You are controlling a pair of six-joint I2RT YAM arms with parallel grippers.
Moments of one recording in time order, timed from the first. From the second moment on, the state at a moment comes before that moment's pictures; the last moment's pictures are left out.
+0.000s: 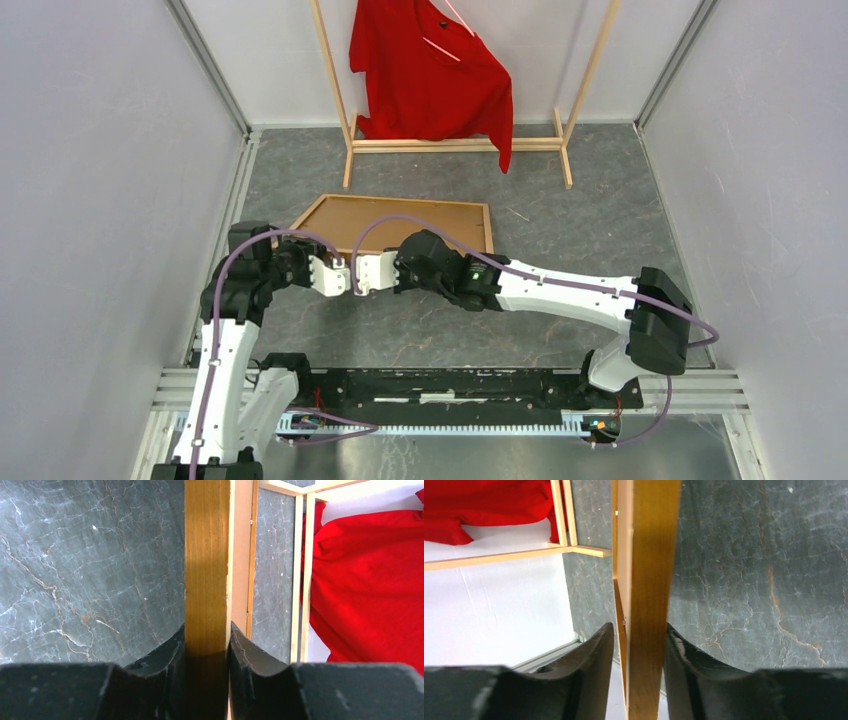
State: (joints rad) left arm -0.01 0.72 0.82 -0.86 0.49 1.61; right arm 1.18 1.56 1.20 -0.25 0.27 -0.75
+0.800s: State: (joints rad) left arm 0.07 1.12 1.63 -0.88 0.60 0.78; right arm 1.09 1.64 1.88 -0.77 0.17 -0.27
